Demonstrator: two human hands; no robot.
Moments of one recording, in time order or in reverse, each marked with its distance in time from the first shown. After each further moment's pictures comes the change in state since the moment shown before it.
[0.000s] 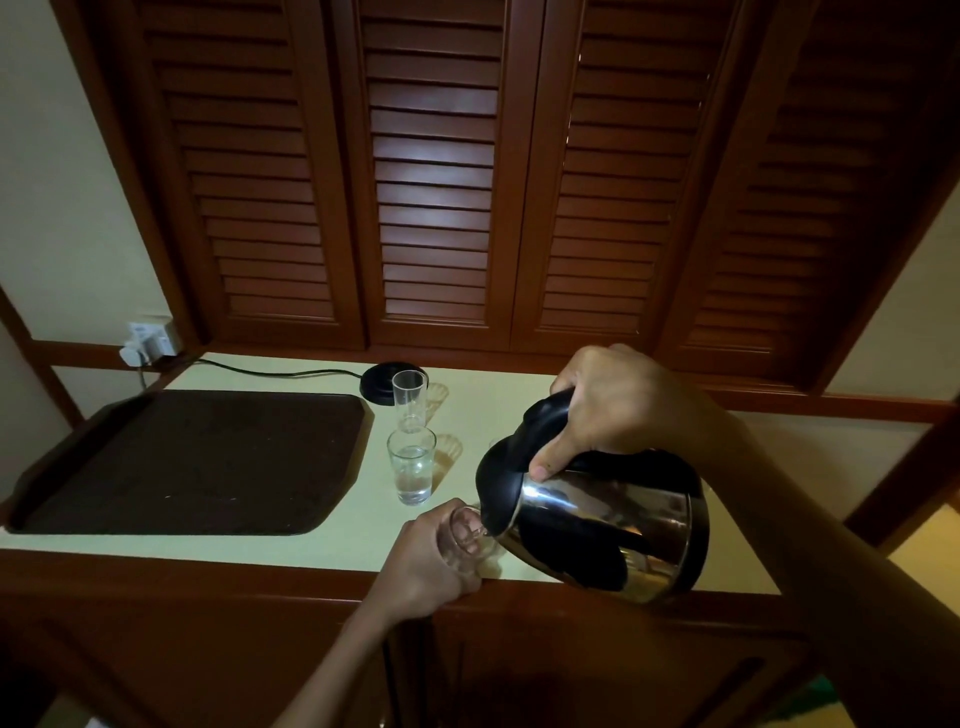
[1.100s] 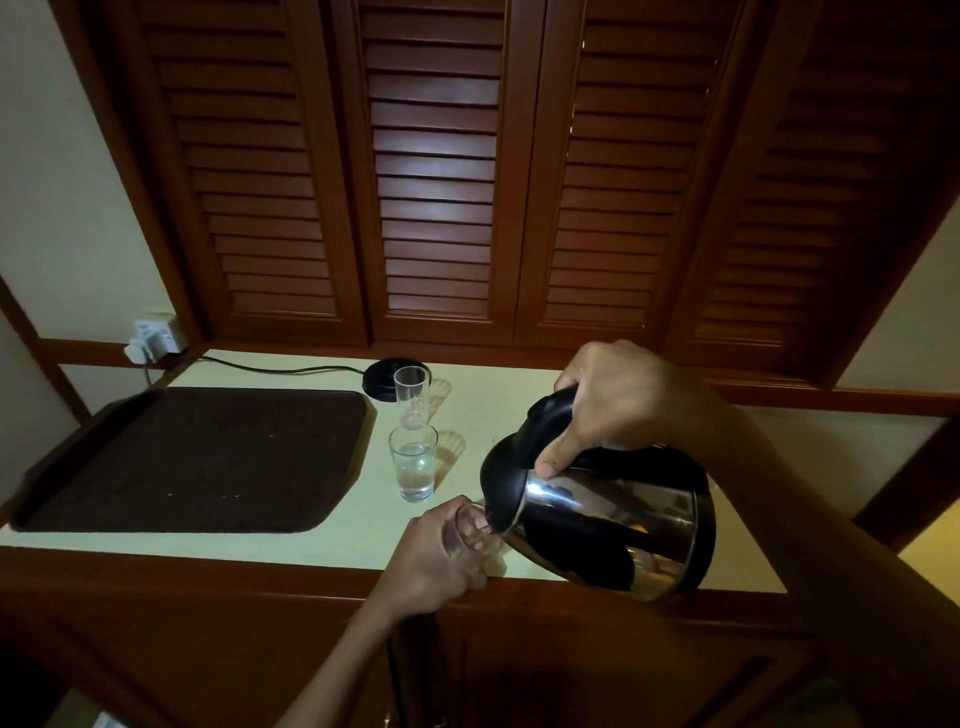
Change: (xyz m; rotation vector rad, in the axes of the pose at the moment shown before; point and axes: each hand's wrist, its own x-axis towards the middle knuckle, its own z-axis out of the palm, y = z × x) left_hand 0.006 -0.001 0.004 -0.031 0.013 0.008; right_hand 0.009 0.008 0.002 0.004 0.002 -0.008
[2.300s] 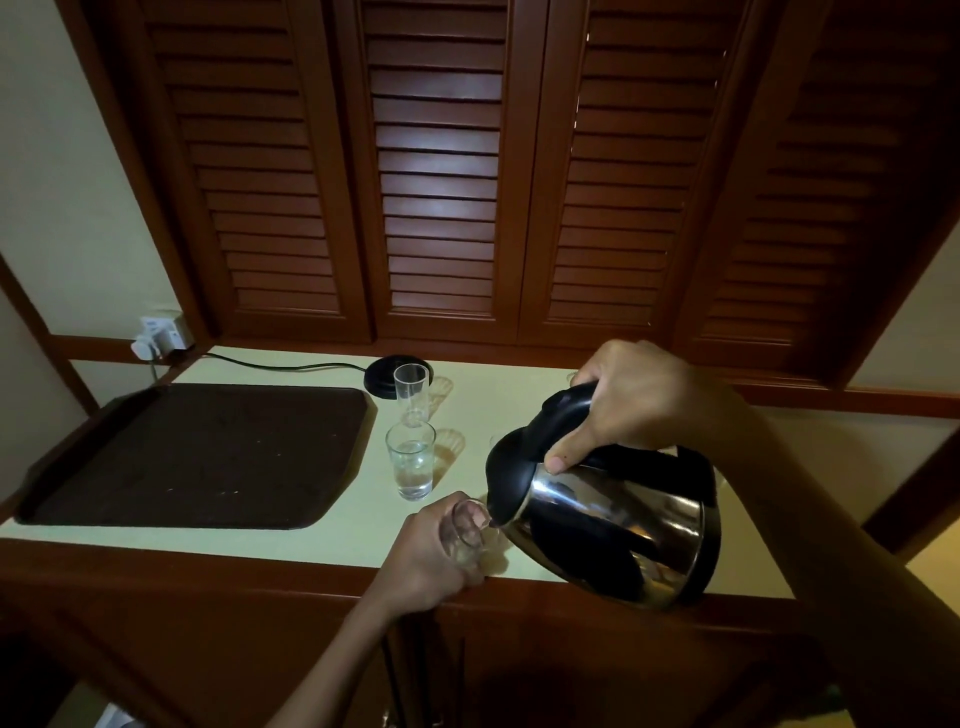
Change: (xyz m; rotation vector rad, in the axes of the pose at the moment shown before) left_hand -0.003 0.015 0.000 0.009 -0.002 -0.007; right_hand -0.004 0.017 -0.004 0.111 -0.054 0.033
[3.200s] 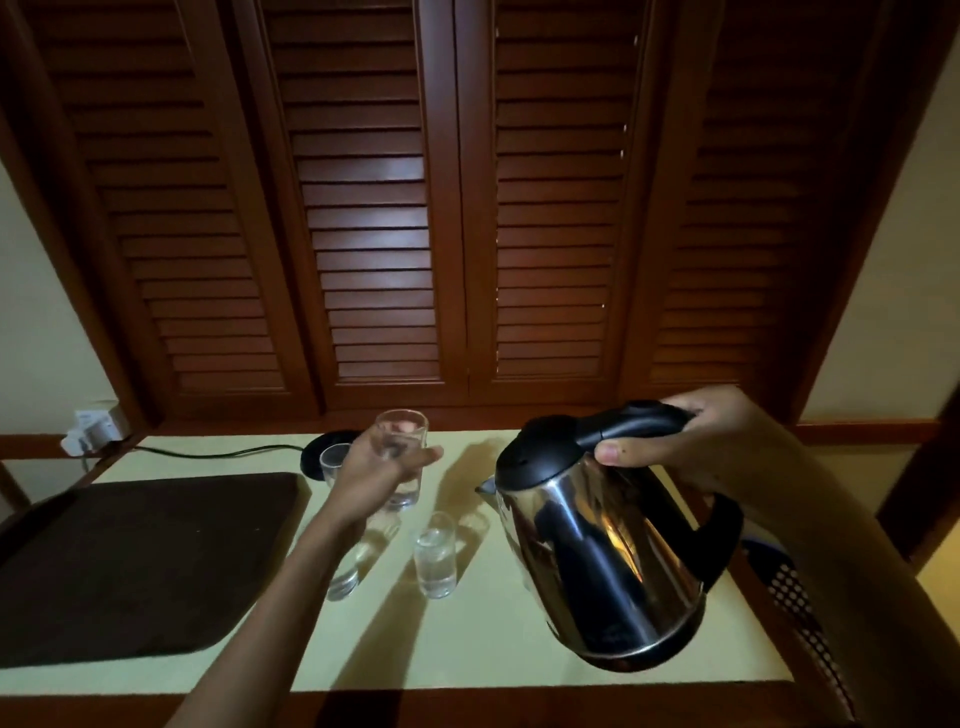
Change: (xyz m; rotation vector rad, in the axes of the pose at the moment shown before) left_hand 0.140 0.096 -0.020 -0.342 0.260 -0.079; right_hand -0.031 0.152 -0.058 0.764 0.232 -0.121
